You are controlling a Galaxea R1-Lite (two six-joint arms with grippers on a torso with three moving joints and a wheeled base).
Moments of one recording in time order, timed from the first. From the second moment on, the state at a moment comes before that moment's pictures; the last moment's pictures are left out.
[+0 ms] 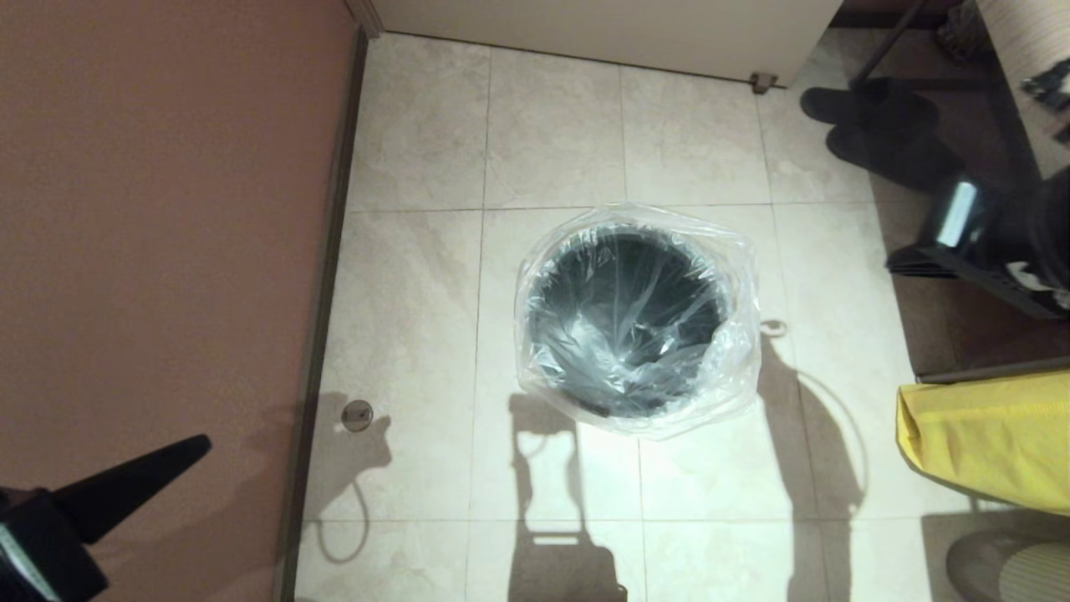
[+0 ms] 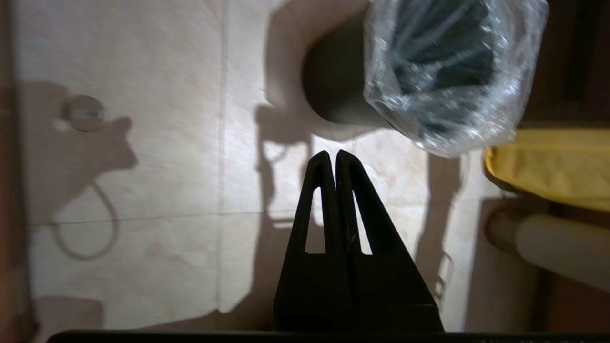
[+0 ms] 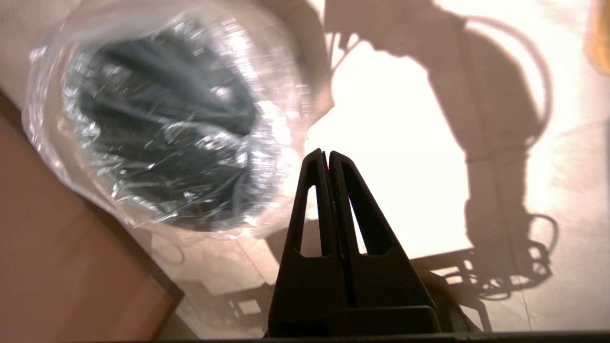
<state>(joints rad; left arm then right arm) -0.33 0.73 -0.42 -0.17 0.01 -0.31 0.34 1.44 -1.47 0.53 -0.19 0.65</state>
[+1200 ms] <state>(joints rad) -0.01 0.13 -0.34 0.27 0.01 -0.19 0.03 0.37 -0.76 0.64 -0.13 0.43</state>
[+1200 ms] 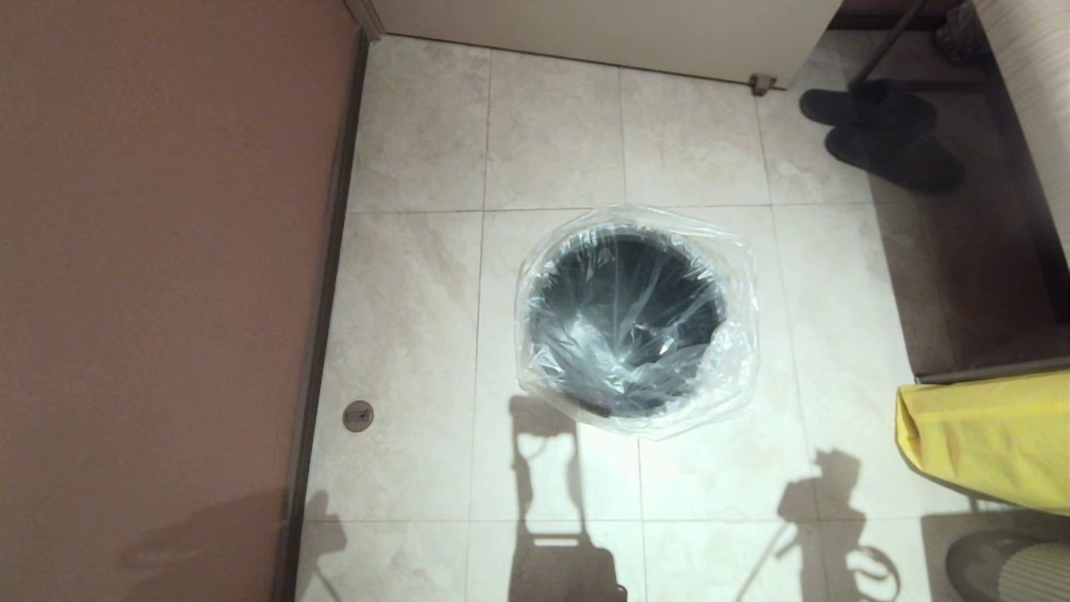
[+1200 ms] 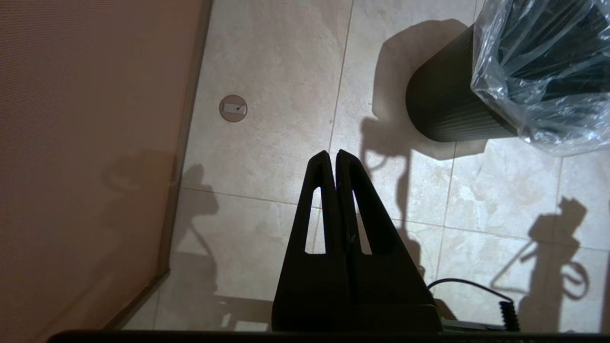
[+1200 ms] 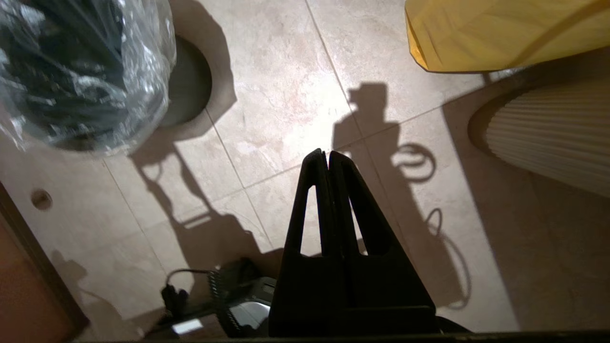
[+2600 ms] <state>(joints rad) 0.00 0.00 0.00 0.02 -0.01 0.07 -0.01 0.00 -0.05 0.01 -0.07 -0.05</state>
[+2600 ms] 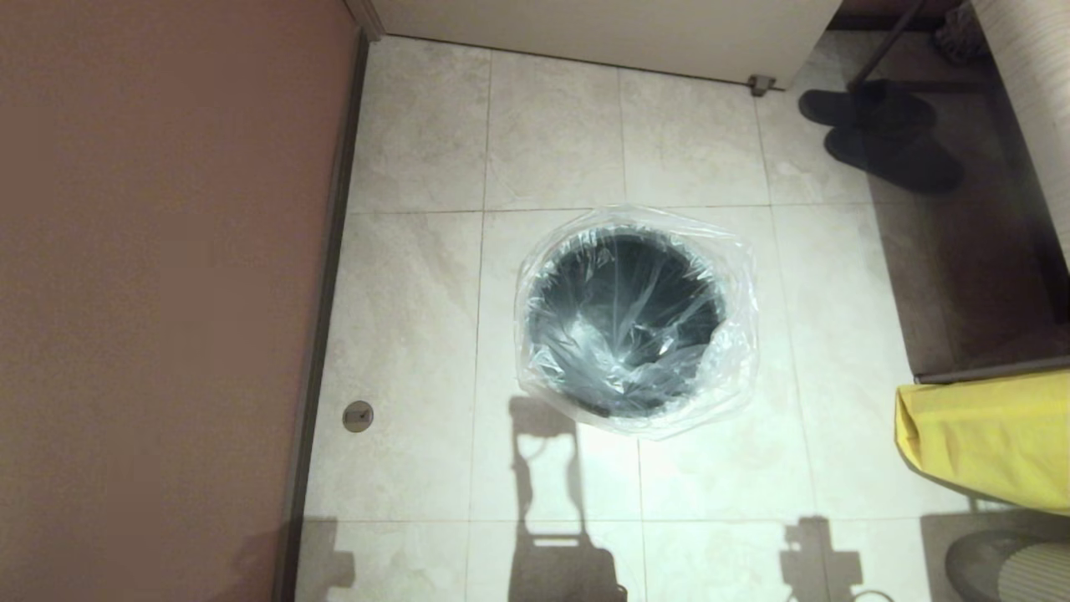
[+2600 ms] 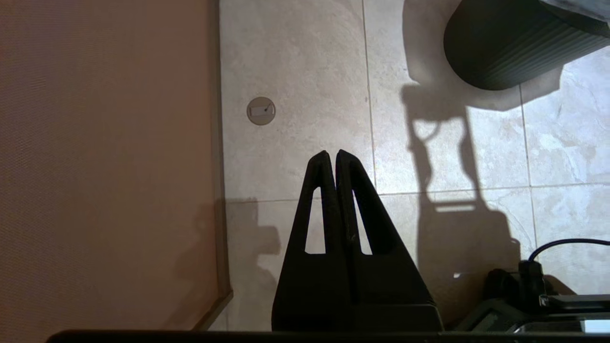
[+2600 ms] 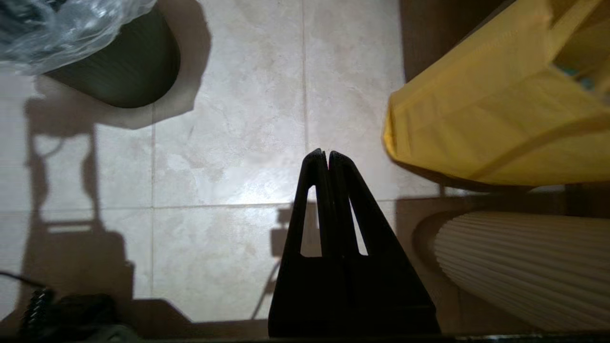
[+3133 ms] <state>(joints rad) 0.00 0.00 0.00 0.02 0.00 0.04 0.00 0.00 -0.01 0.00 0.00 -0.02</state>
